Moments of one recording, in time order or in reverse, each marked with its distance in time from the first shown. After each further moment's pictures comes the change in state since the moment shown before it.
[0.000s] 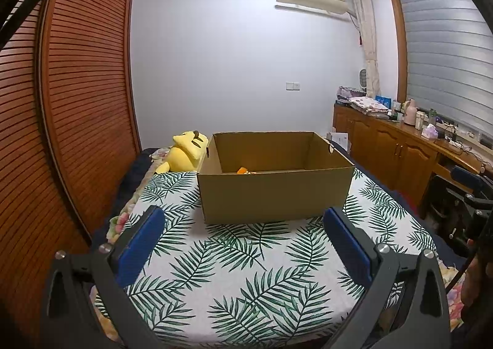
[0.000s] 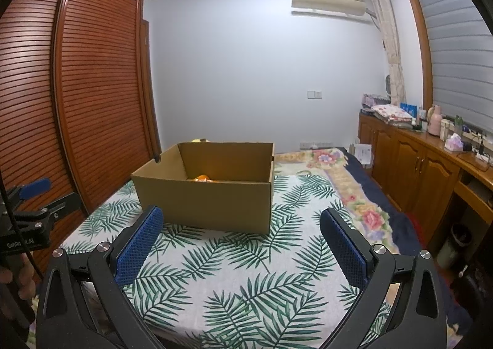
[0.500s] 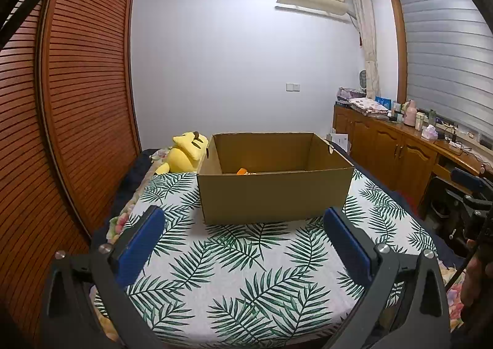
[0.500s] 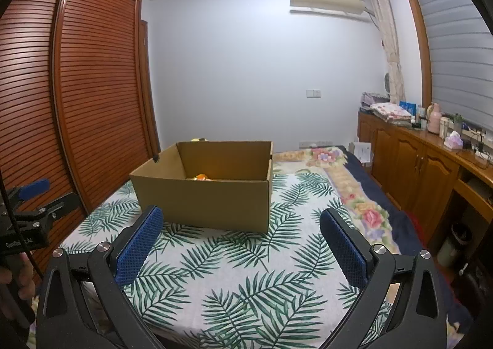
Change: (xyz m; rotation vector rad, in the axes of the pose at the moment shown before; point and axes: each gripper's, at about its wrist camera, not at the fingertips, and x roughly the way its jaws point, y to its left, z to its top) left arm -0.001 -0.001 -0.002 -0.002 -0.006 -0.002; right arm -0.001 0.002 -0.004 0.005 0.000 -0.003
